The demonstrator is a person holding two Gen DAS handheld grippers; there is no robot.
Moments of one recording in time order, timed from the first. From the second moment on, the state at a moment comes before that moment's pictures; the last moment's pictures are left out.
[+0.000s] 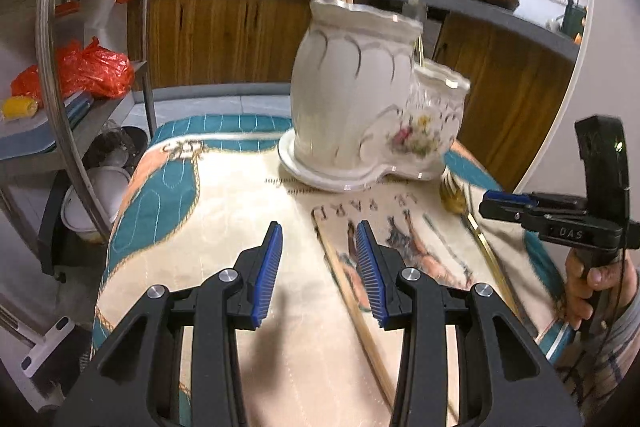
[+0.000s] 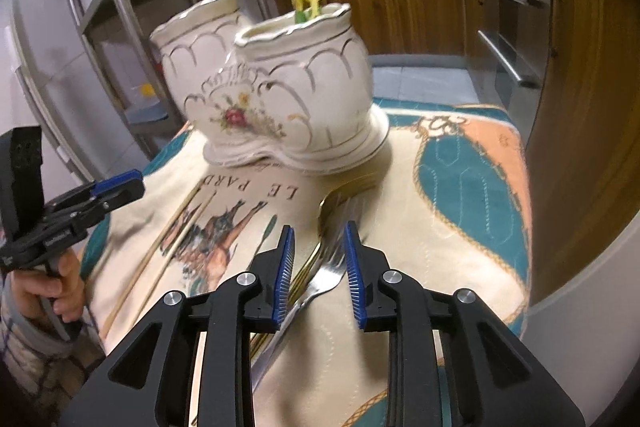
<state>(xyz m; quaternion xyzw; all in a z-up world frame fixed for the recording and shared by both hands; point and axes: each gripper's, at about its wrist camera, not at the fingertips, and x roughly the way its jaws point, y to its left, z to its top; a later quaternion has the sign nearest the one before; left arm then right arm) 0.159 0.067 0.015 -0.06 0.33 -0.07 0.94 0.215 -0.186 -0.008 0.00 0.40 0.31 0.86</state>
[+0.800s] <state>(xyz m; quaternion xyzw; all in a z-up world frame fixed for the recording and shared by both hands) 0.160 0.046 -0.004 -0.01 0.39 -0.08 0.92 0.205 -0.149 -0.013 -0.08 0.42 0.33 0.84</state>
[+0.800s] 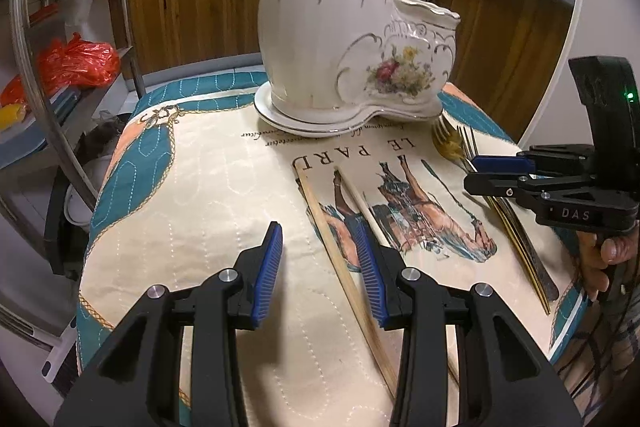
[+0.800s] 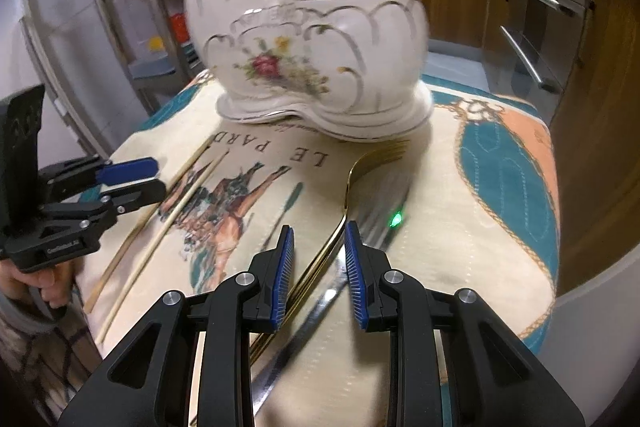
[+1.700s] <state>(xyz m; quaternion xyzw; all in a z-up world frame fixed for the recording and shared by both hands) 0.141 0.043 -0.006 0.02 0.41 -0.12 0.90 0.174 -0.098 -0.003 -0.23 0.47 0.34 0.78</state>
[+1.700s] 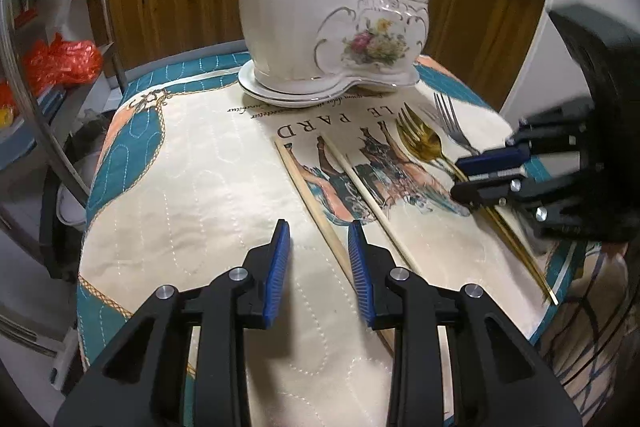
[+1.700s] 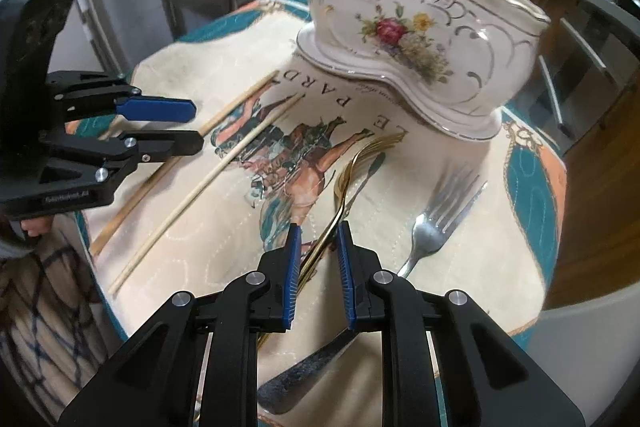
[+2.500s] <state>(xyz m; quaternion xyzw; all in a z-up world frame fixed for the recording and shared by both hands) 0.165 0.048 0.005 0.09 0.51 -0.13 0.84 0.217 -0.071 -0.003 -0.23 0.57 0.33 0.72</state>
